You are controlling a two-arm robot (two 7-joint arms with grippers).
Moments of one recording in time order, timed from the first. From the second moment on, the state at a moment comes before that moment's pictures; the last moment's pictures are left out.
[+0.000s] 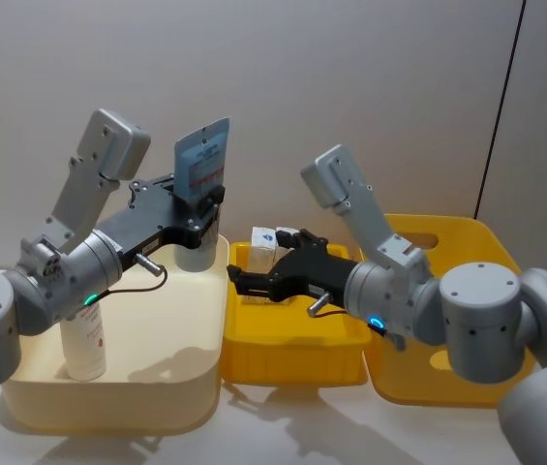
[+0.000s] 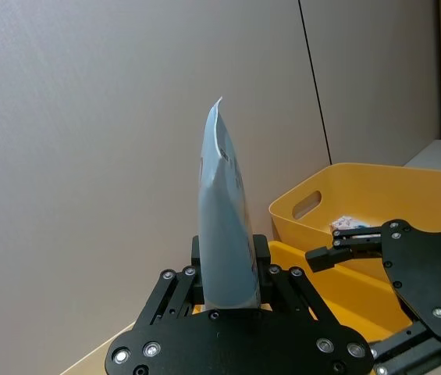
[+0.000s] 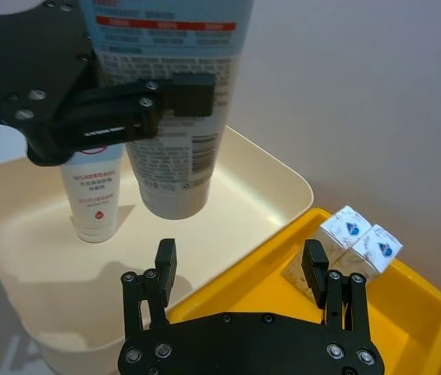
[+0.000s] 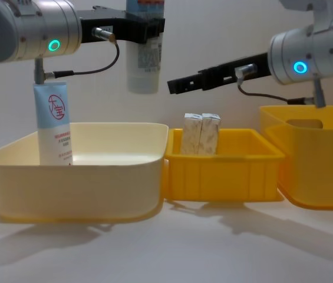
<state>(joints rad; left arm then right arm) -0.71 0.26 0.40 -1.31 -0.23 0.08 -0.40 0.73 0.18 -0.43 -1.25 0.13 0.41 0.50</state>
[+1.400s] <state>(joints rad) -0.69 0.26 0.40 -1.33 -0.22 0.10 -0.40 0.76 0.10 -0.46 -1.17 0.21 0.40 0.50</state>
